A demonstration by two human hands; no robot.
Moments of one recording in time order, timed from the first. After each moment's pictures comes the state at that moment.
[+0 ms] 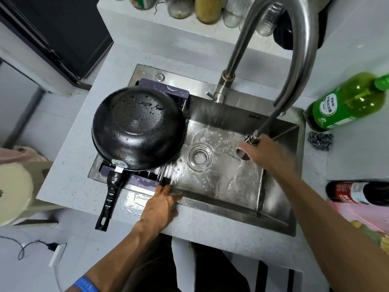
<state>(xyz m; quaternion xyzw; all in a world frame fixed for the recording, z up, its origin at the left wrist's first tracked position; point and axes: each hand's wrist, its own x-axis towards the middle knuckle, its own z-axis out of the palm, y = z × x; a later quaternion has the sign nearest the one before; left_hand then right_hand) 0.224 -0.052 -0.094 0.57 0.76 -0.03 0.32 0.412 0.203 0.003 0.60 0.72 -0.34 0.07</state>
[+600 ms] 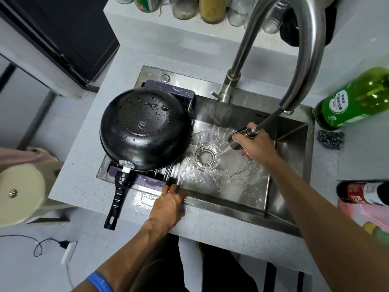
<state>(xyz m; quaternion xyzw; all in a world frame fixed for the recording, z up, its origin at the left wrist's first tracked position) 0.229 -0.044 -0.086 0.55 0.77 -0.03 0.33 0.385 0.203 -0.012 0.59 0.64 -0.48 -0.08</state>
